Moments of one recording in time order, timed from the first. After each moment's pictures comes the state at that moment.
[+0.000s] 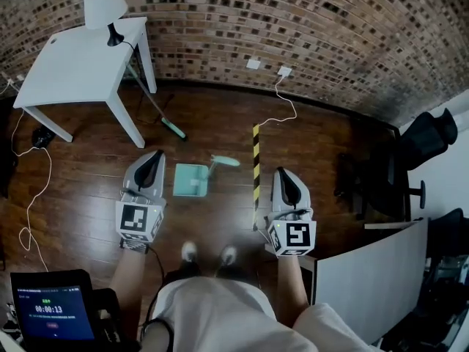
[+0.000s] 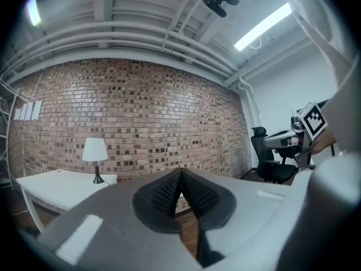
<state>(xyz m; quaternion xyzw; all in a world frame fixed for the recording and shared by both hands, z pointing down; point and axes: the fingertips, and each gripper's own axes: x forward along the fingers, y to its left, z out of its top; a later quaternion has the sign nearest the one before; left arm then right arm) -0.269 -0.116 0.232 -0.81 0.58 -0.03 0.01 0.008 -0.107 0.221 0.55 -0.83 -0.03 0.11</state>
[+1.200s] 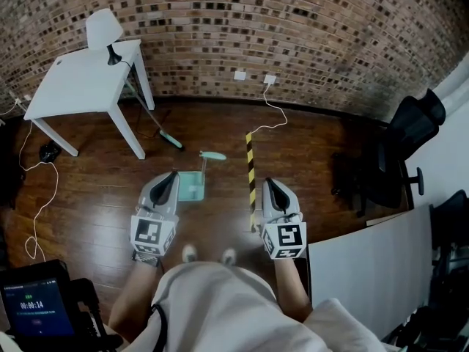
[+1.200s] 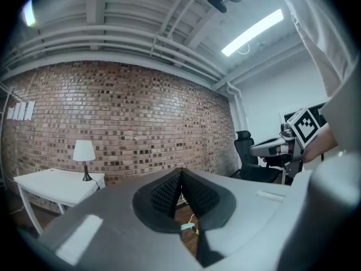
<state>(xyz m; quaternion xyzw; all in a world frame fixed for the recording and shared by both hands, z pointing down) -0.169 0.001 0.205 -0.84 0.55 -0.03 0.01 0.066 0.002 0.212 0.55 -0.83 0.01 0.10</state>
